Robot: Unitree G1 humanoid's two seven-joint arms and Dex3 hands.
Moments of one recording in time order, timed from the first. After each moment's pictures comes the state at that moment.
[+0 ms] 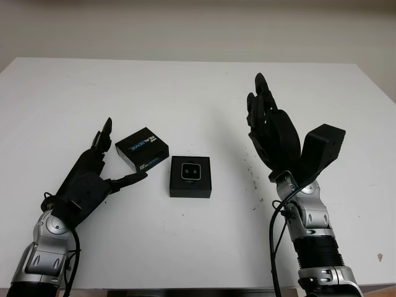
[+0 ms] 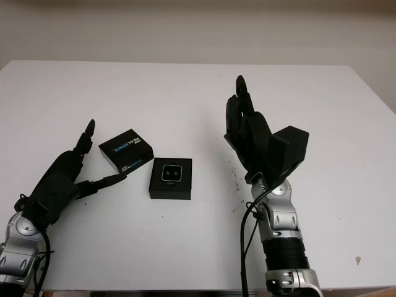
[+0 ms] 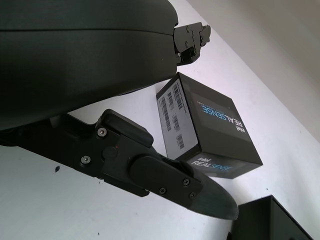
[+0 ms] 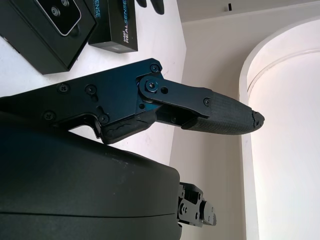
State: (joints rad) left arm -0.13 0.45 0.06 0.15 0.27 -0.04 -0.11; right arm -0.43 -0.10 -0.08 0.25 0.21 -0.01 0.22
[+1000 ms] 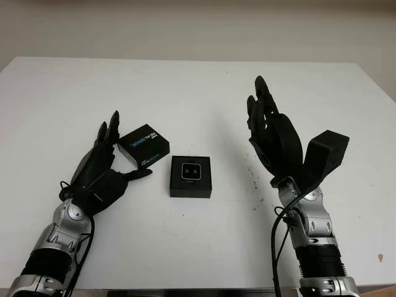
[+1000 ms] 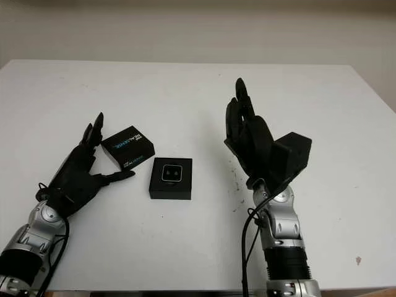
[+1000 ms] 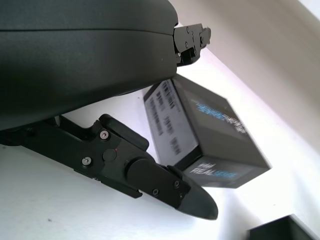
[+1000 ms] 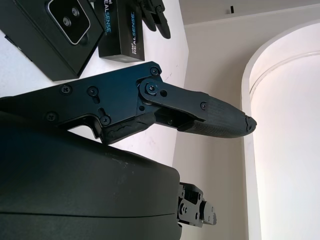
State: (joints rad) left arm -0.35 0.44 -0.04 0.60 0.30 -0.34 0.04; right arm -0.37 -0.09 -0.08 0.17 0.20 0.02 0.23
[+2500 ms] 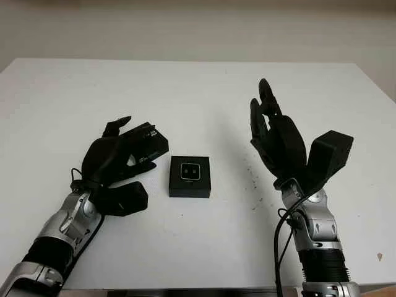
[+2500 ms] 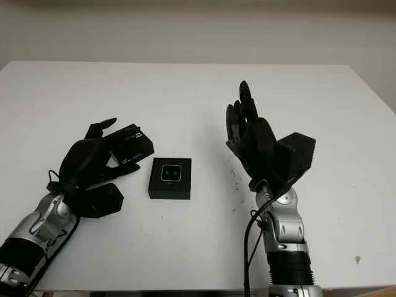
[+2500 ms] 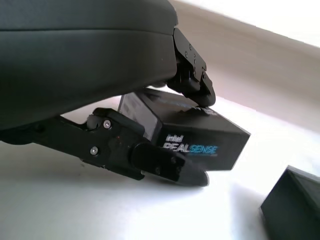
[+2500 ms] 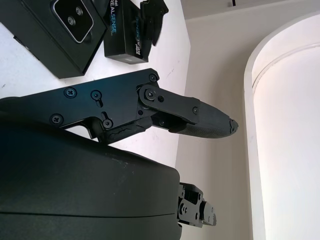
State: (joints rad) left arm -0.42 0.48 -0.18 0.64 0.58 -0.31 0.28; right arm -0.35 -0.09 -0.09 0.10 0.20 0.08 0.21
